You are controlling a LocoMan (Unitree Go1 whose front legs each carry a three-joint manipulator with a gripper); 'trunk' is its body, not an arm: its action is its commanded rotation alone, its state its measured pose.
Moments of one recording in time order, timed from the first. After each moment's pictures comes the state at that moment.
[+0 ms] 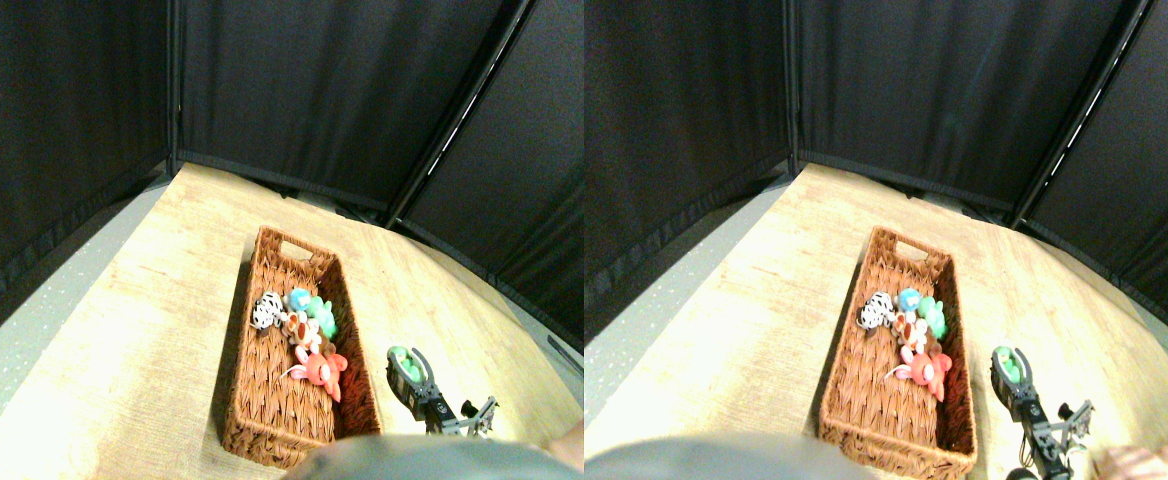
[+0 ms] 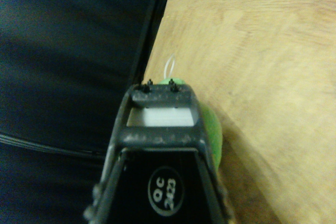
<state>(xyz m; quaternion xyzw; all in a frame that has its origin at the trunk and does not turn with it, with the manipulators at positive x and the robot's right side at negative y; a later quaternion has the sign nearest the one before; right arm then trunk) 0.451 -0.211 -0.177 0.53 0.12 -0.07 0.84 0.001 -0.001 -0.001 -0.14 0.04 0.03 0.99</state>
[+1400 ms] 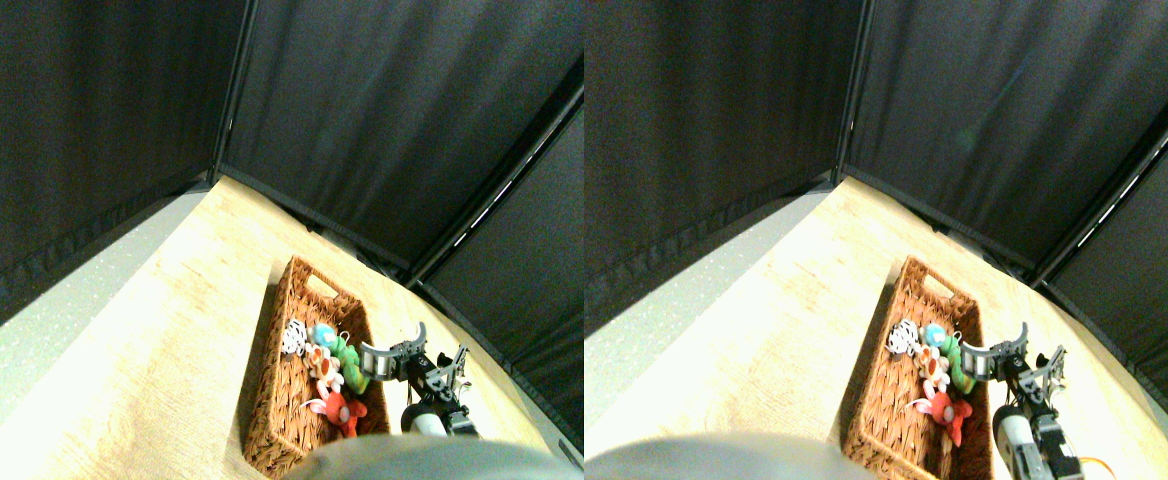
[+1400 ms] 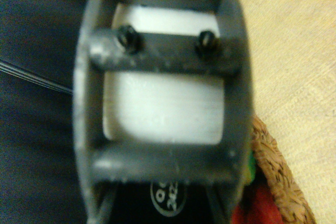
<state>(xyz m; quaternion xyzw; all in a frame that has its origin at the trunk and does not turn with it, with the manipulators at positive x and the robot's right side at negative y) 0.495 -0.128 -0.143 0.49 0.24 0.01 0.84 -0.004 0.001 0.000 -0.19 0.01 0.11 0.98</state>
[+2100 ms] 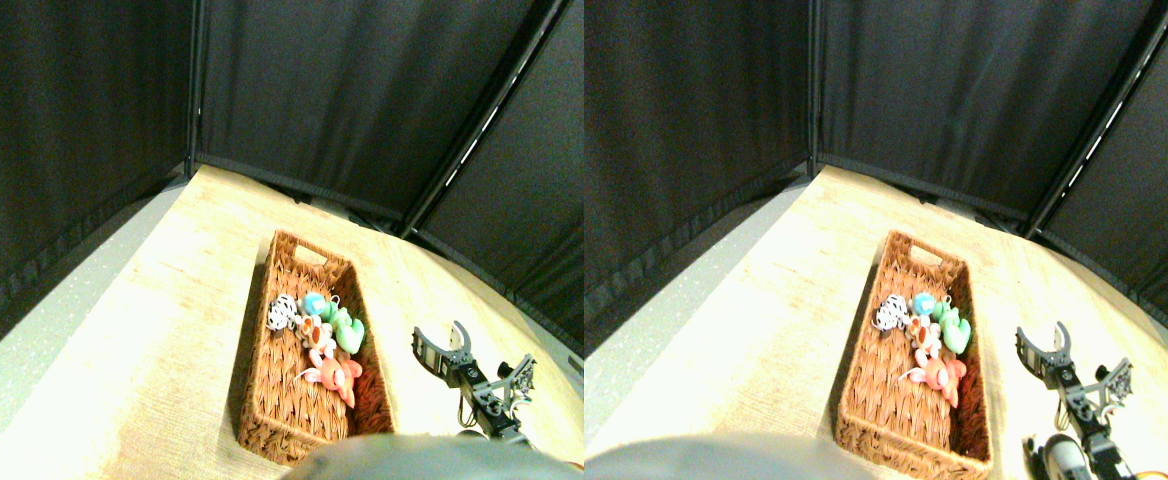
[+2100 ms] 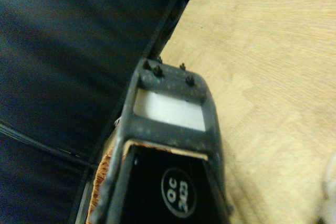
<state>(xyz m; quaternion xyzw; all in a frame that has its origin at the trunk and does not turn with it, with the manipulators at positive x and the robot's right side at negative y) 0.464 -0.248 -0.158 0.51 0.09 -0.12 0.85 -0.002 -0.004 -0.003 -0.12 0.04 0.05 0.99</state>
